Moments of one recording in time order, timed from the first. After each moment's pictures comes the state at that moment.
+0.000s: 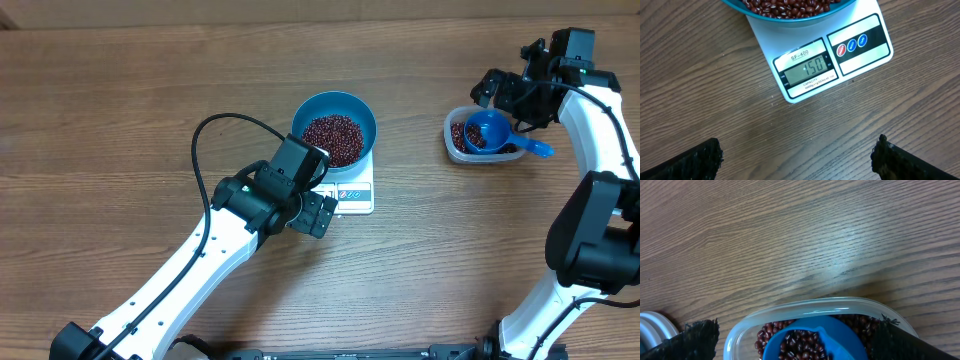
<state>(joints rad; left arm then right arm) -0.59 1.42 1.10 -0.84 -0.06 -0.15 -0.22 2.00 1.62 -0.74 -0.29 0.12</state>
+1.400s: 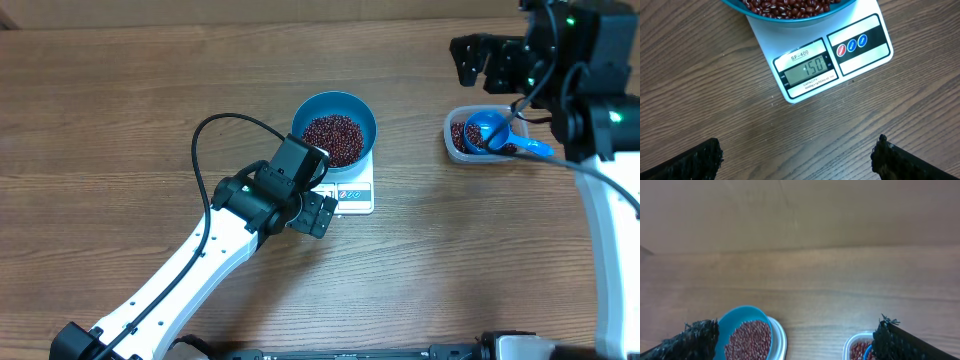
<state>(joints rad) -0.59 1.42 1.10 -0.84 -0.06 -0.15 0.00 1.45 1.63 -0.74 -0.29 0.12</state>
